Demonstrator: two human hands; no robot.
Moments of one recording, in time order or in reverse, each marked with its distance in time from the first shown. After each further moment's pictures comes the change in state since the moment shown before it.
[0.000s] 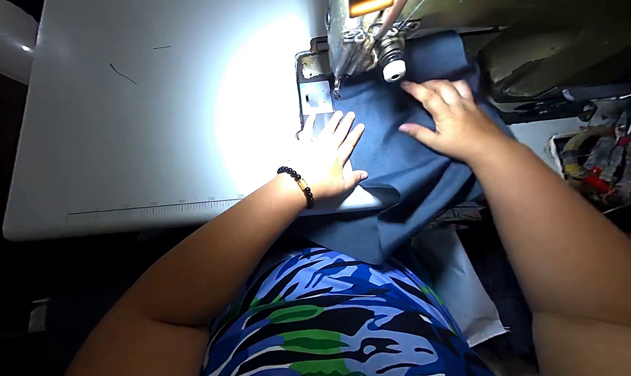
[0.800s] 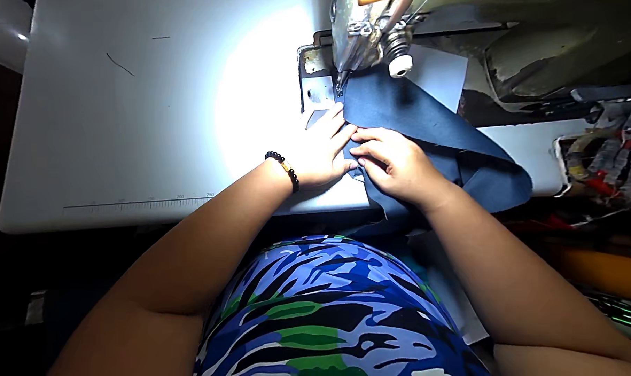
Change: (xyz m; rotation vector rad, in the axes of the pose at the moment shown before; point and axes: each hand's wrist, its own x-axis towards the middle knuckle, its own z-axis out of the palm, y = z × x) left_hand 0.002 -0.028 0.007 -0.092 0.087 0.118; right_hand -0.014 -0.088 0.043 0.323 0.100 -0.212
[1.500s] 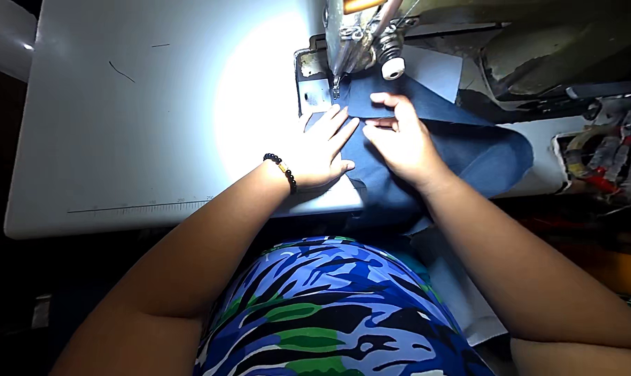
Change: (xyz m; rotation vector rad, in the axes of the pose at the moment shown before) left_hand 0.001 0.004 -0.011 0.003 -0.068 -0.031; right_hand 0.025 -0.005 -0.006 0.363 0.205 0.460
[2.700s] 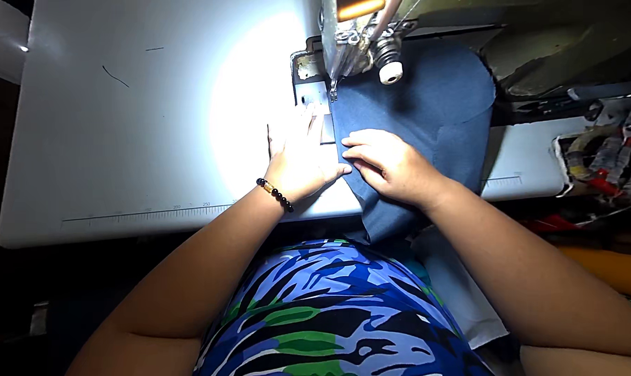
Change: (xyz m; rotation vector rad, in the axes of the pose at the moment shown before) left_hand -0.012 0.009 0.005 -0.090 0.149 -0.404; right_hand -0.010 0.022 -0.007 -0.395 -0.253 -0.565
